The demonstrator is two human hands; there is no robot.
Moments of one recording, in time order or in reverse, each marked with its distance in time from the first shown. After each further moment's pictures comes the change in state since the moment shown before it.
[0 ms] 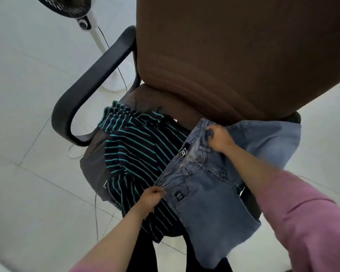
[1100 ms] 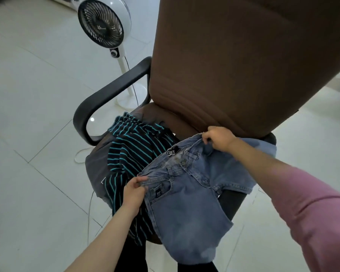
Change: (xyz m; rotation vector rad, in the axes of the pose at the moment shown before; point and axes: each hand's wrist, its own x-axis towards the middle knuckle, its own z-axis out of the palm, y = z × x) left_hand -0.063 -0.005 0.015 -0.469 0.362 0.406; right_hand -0.021 -0.009 -0.086 -0.563 -0.116 -0.556
